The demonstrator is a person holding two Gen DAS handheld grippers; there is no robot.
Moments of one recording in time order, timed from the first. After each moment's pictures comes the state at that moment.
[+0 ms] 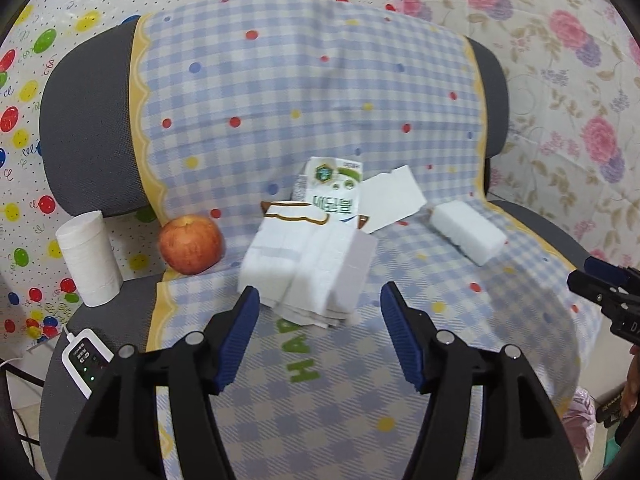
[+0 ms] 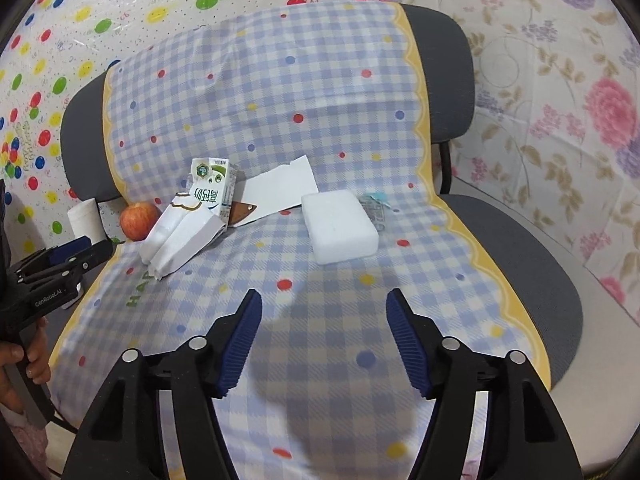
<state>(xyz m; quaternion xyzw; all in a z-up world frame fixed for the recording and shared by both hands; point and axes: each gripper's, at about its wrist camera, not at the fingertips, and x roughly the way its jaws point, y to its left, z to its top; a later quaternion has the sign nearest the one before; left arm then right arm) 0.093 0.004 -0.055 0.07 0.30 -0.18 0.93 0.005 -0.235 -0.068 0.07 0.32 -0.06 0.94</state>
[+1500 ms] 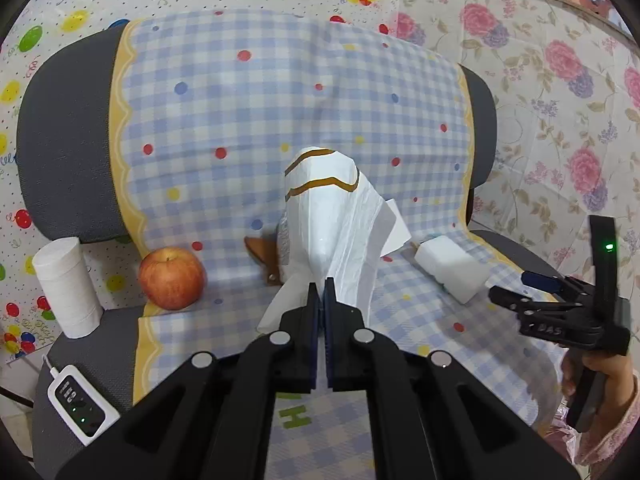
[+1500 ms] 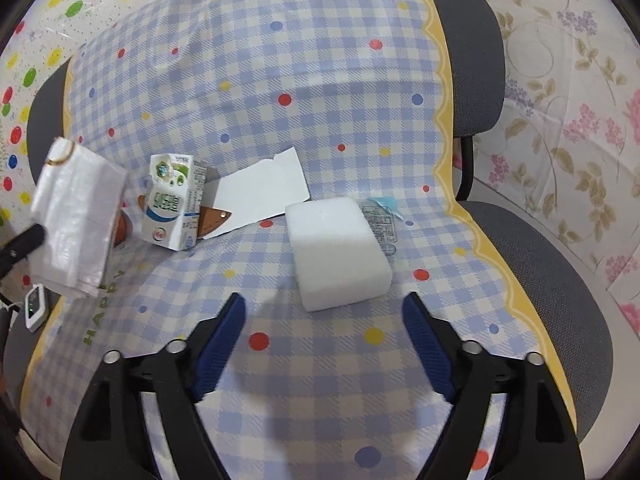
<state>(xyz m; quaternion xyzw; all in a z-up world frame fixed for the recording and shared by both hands) 0.112 0.008 -0.026 0.04 0.29 -0.23 0.93 0.085 -0.255 -0.091 0.06 0.35 -0.08 0.93</state>
